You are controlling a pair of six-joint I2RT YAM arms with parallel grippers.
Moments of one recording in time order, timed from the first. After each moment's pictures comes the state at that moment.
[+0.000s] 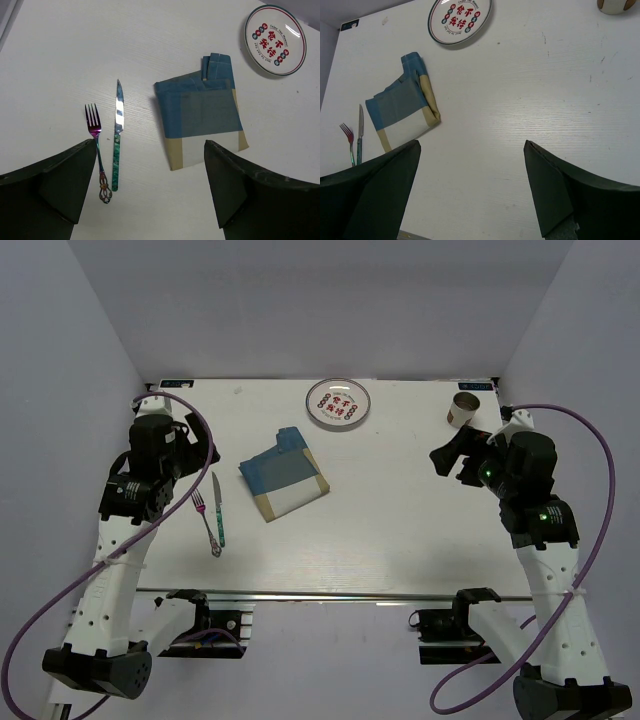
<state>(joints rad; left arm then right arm) -0.16 0.98 1.24 -0.79 -0.22 -0.41 0.10 0.82 1.07 -0.65 -0.19 0.36</state>
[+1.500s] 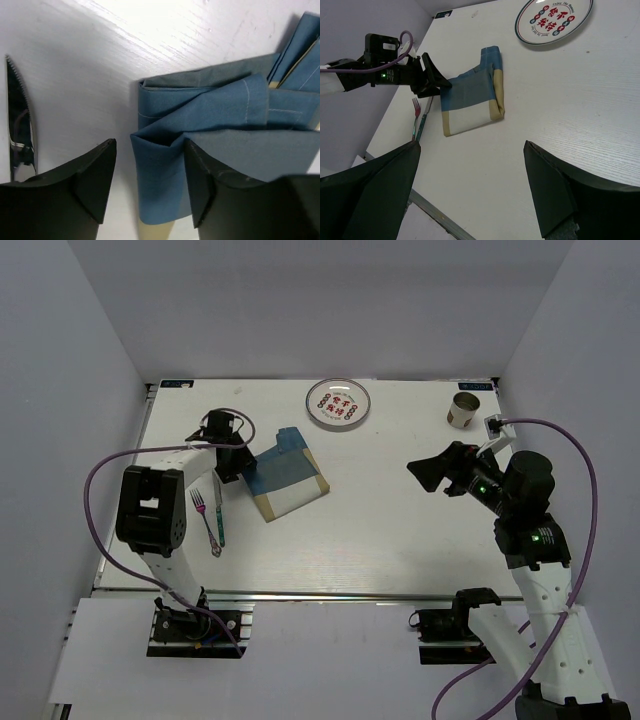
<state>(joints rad) -0.15 1.80 1.16 -0.38 -0.04 -0.66 0.14 0.69 0.90 -0.42 -0.49 0.46</state>
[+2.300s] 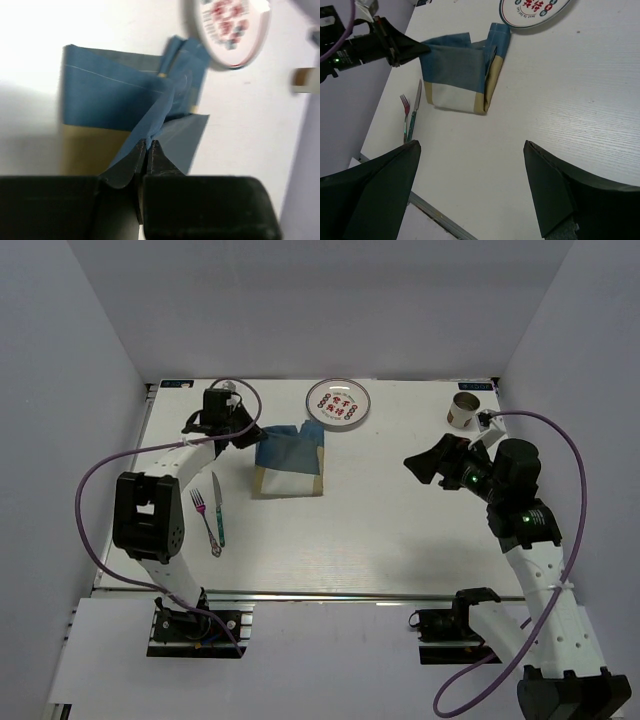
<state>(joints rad) -0.16 1.76 1.26 -0.20 0.23 -0.65 0.14 0.79 0.90 -0.42 -0.45 0.47</state>
